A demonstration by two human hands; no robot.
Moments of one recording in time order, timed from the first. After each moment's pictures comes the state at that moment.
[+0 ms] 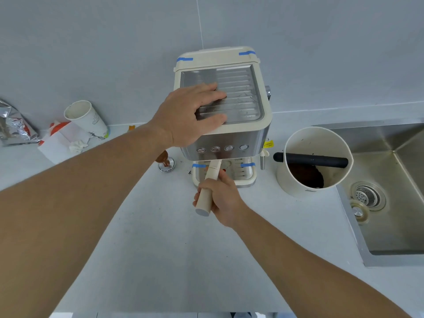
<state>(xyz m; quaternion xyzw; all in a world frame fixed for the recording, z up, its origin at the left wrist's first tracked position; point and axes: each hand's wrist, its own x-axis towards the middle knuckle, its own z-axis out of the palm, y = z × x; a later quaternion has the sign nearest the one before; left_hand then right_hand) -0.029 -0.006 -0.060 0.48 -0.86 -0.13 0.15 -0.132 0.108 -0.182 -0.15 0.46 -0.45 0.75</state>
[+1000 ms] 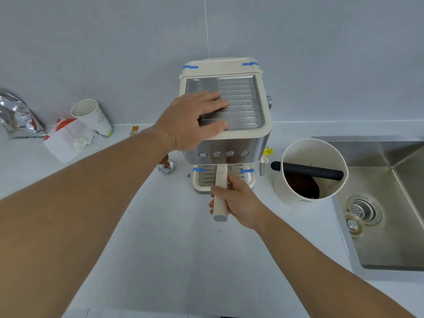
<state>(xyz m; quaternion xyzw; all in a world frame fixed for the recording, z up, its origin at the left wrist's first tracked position) -0.031 -0.007 -0.060 0.48 -0.86 -0.12 0.14 -0.182 0.108 -0.179 -0.33 0.52 -0.35 0.71</state>
